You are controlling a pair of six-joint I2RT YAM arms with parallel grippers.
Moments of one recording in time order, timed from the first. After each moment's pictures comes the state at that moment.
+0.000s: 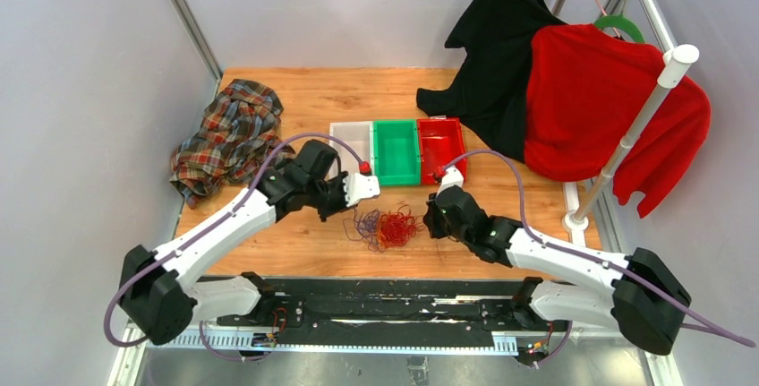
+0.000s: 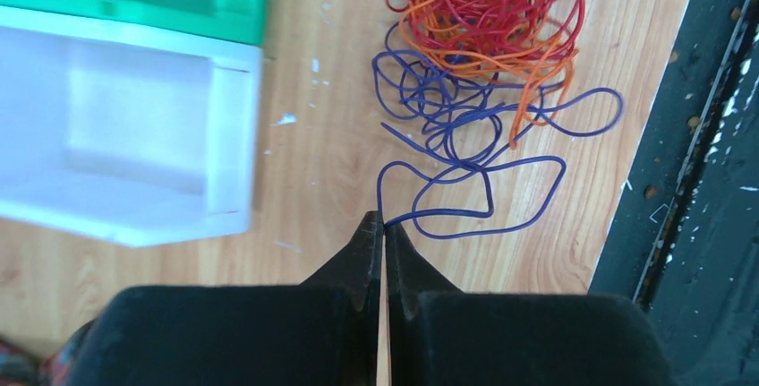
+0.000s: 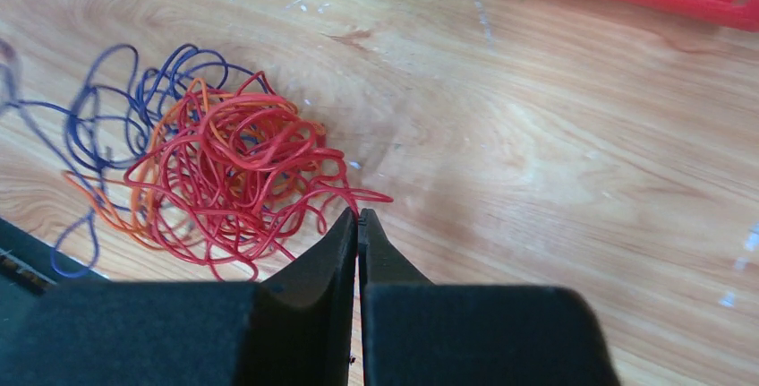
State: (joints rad) left arm -0.65 1.19 0.86 -0.61 0.34 0.69; right arm 0.89 1.12 0.51 -0.08 0.23 0.49
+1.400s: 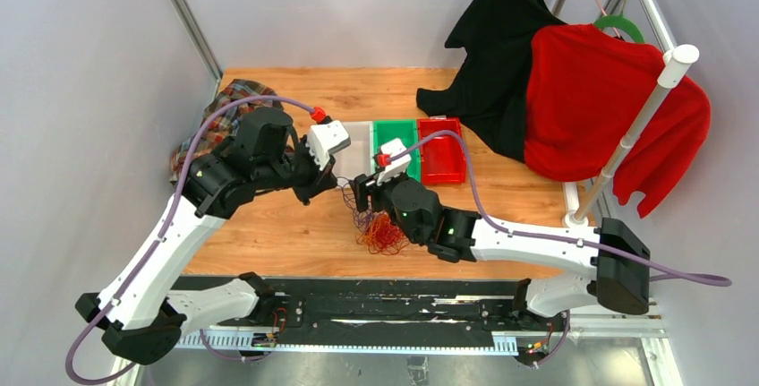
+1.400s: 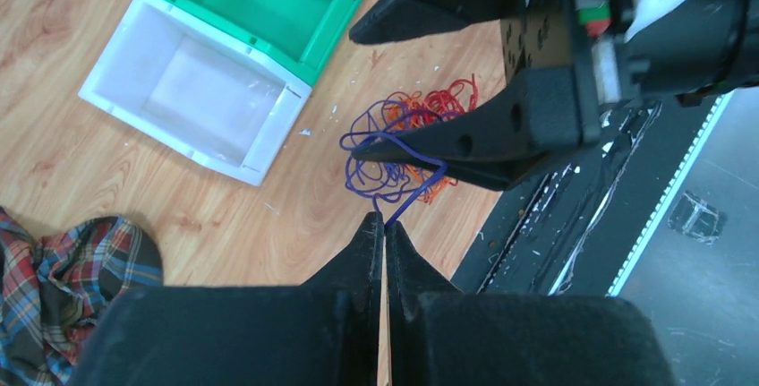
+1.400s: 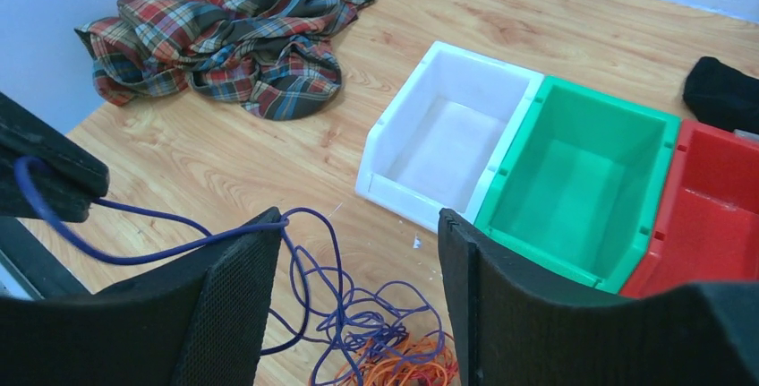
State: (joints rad) left arm -0.64 1.04 1.40 -1.02 0.31 0.23; right arm 1.23 1.33 0.92 0.26 0.61 0.19
